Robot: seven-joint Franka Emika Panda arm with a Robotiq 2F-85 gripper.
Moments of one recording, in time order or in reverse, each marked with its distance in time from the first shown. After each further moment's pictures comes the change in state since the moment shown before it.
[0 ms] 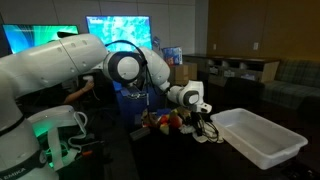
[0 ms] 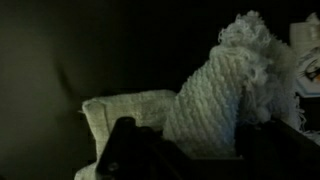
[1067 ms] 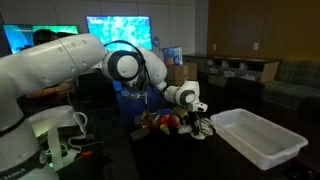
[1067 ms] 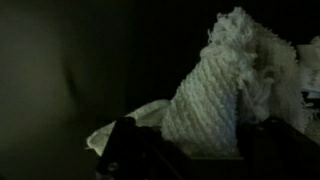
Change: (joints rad) arm 0.034 -0.014 -0.015 -0.032 0.000 -0.002 -0.044
